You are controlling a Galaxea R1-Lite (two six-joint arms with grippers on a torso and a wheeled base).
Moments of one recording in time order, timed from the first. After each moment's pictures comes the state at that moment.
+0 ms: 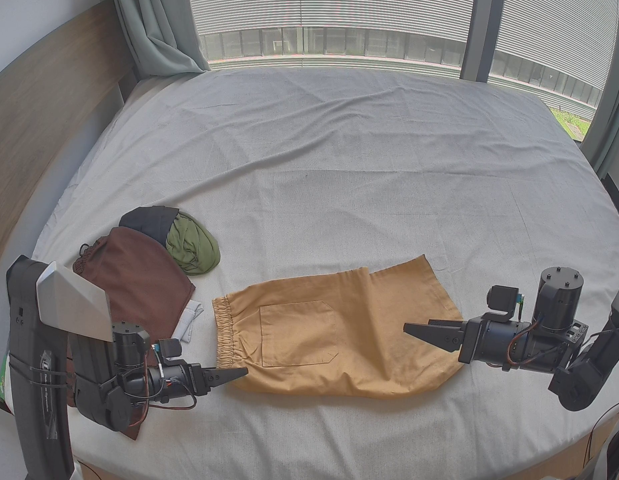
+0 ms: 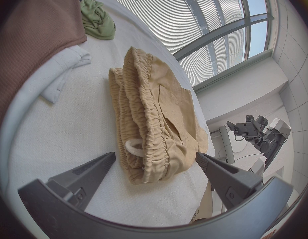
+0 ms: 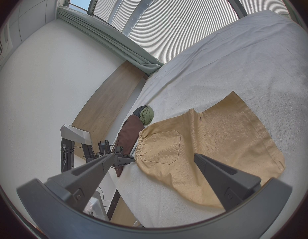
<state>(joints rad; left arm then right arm) -0.13 2.46 -0.35 -1.55 -0.74 -0.41 0.39 1.89 -0.30 -1.30 0.49 0.49</state>
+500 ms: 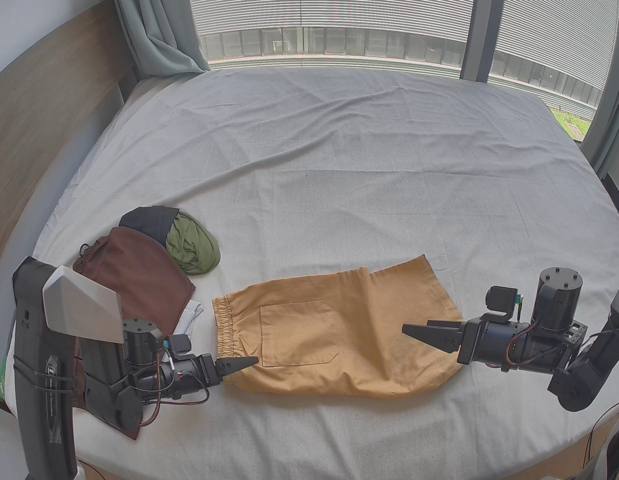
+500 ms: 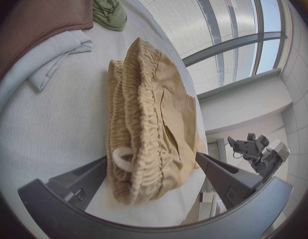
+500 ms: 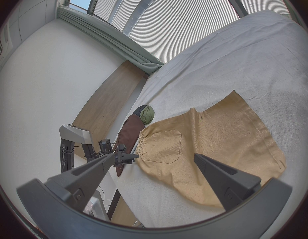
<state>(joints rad) -0.19 2.46 -0.40 -1.55 -0.67 -0.61 0.39 1.89 -0.30 -1.30 0.49 0.49</state>
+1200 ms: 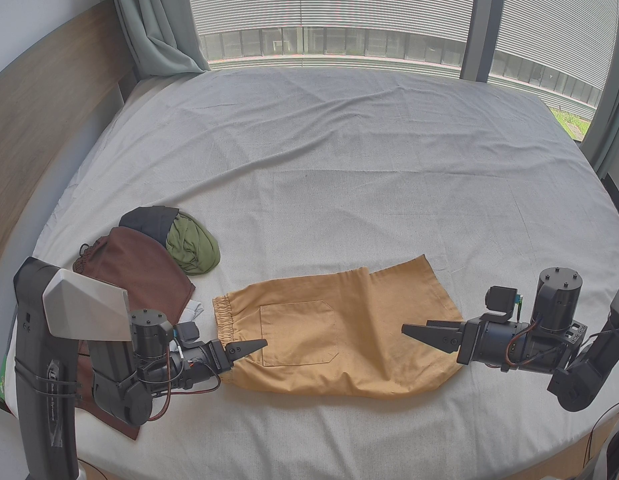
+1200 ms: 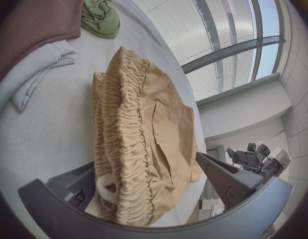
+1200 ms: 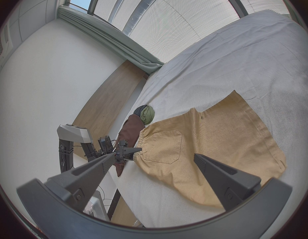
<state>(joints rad) -0.24 2.45 -0.48 -1.55 -0.58 -0.70 0.39 1.89 -0.30 -1.30 0.49 0.49</state>
